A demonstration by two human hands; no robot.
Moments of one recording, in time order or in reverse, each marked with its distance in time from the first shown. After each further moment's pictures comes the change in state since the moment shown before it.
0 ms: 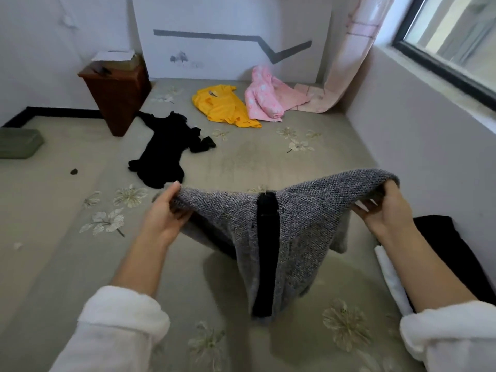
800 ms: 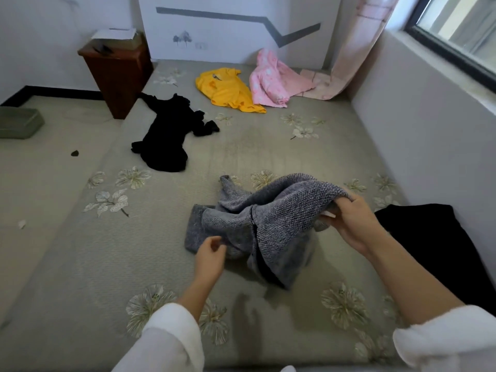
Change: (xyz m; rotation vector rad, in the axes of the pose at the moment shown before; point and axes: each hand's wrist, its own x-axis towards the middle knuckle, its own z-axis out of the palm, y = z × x) left_hand -0.003 -0.170 -0.062 0.947 0.110 0.190; right_hand -0.054 0.057 0.007 -0.378 -0.446 0.049
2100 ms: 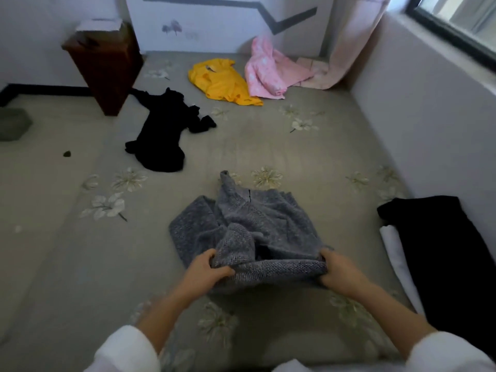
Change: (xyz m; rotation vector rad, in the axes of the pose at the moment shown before) left_hand 0.012 -0.003 -0.051 0.015 -0.516 -0.043; right_hand -0.003 0.113 -0.032 -1.421 -0.240 0.240
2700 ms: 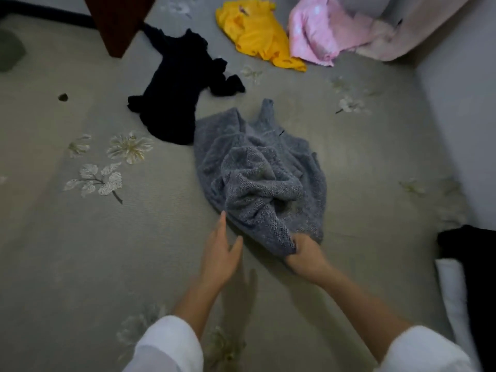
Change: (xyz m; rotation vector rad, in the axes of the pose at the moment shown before) left_hand 0.154 -0.033 -0.023 0.198 0.391 0.156; right_hand 0.169 -0.137 0.025 0.322 -0.090 -0.060
